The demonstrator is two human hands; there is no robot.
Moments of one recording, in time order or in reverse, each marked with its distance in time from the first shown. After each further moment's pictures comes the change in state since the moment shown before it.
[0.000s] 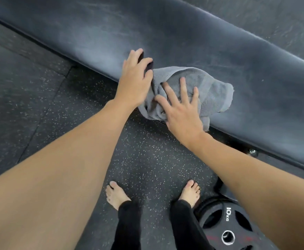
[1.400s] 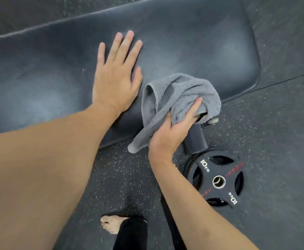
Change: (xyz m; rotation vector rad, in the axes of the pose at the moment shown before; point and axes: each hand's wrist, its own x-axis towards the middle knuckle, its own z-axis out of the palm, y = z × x) left_hand 0.021 0.250 0.256 0.563 -0.216 0.854; right_hand -0.166 0.142 0.014 1.249 1.176 1.770
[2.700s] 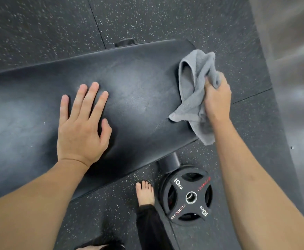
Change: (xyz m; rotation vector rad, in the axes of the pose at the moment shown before) left_hand 0.005 0.000 0.005 -0.046 0.039 -0.001; right_hand 0.261 -0.088 -0.044 -0.620 -0.141 -0.139
